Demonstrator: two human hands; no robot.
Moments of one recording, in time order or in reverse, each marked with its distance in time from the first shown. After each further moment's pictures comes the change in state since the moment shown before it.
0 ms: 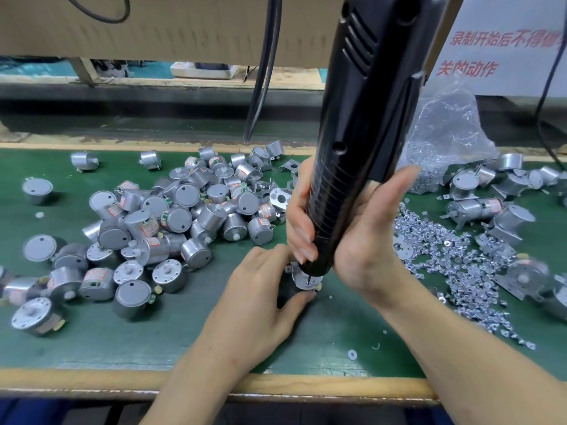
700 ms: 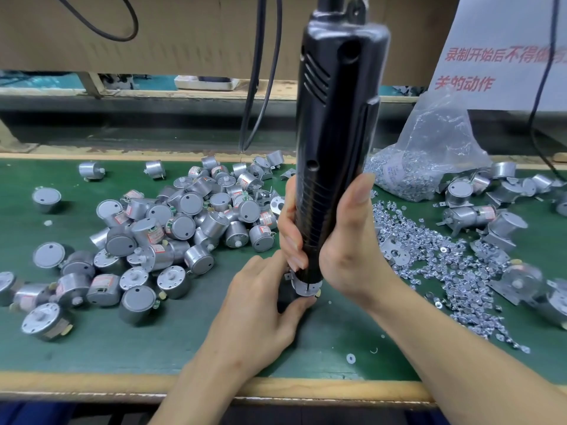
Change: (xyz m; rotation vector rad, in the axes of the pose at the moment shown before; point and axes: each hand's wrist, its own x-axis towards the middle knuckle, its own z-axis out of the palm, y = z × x) left_hand -0.002 0.001 0.003 -0.007 0.059 -0.020; right_hand -0.001 0.003 0.002 -0.165 0.034 -0.055
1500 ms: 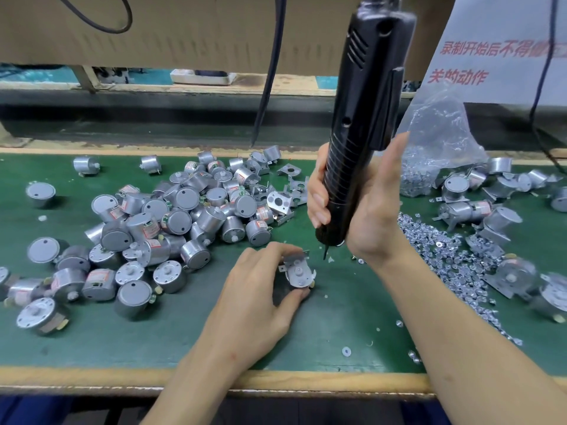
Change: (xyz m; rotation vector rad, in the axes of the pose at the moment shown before) left_hand -0.002 0.000 0.000 -0.006 -0.046 -0.087; right_hand 0.016 -0.006 -0.039 0.083 0.046 0.027
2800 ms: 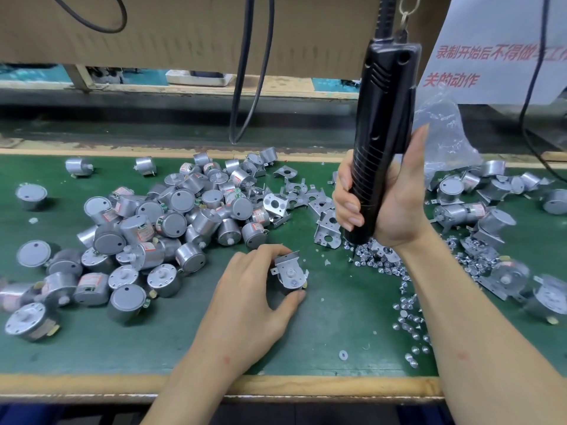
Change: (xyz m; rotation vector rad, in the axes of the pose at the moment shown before) left_hand -0.001 0.001 -0.002 0.031 -0.028 -0.072; right_hand 0.005 -0.010 -0.050 -0.018 -0.111 0.145
